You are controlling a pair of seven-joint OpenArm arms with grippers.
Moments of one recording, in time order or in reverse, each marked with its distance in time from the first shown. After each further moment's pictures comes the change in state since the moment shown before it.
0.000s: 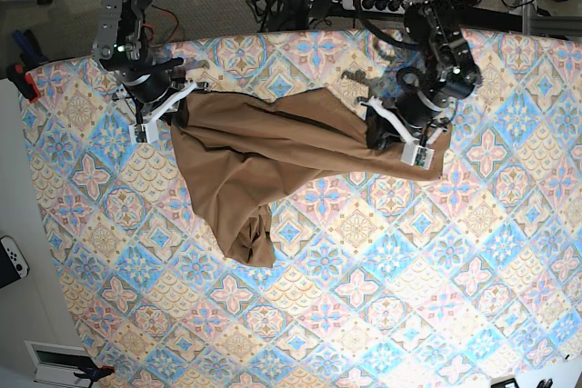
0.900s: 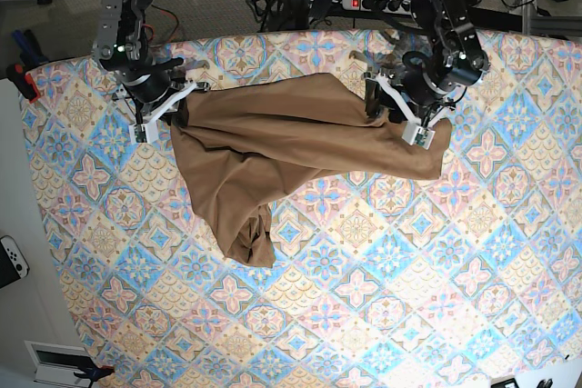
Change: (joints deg) left arm 2.8 -2.7 0.3 -3.7 0.5 0.1 4.5; right arm 0.0 0.0 0.0 0.0 0.0 0.0 0.0
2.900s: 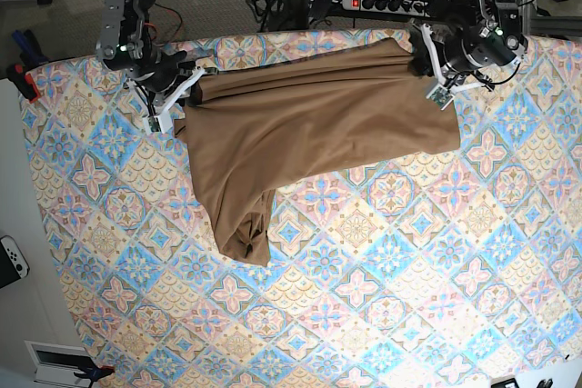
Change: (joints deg) left arm 14.6 -20.9 5.6 11.2 -3.3 -0.8 6.1; right arm 0.1 -0.3 -0.4 -1.8 1.5 1.1 -9.4
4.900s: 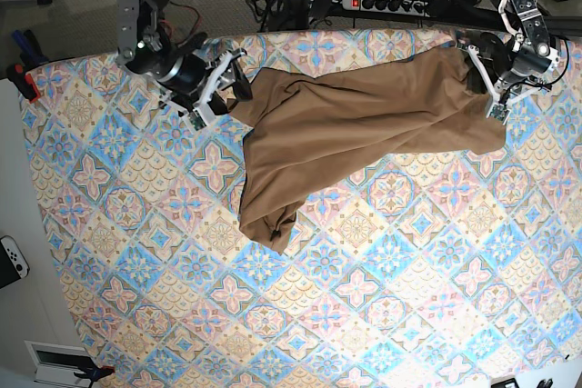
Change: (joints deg) left arm -5.6 1.8 -14.3 -3.6 10.1 0.3 1.6; right arm 2.2 -1.1 -7.0 -1.1 -1.9 19.5 8.3
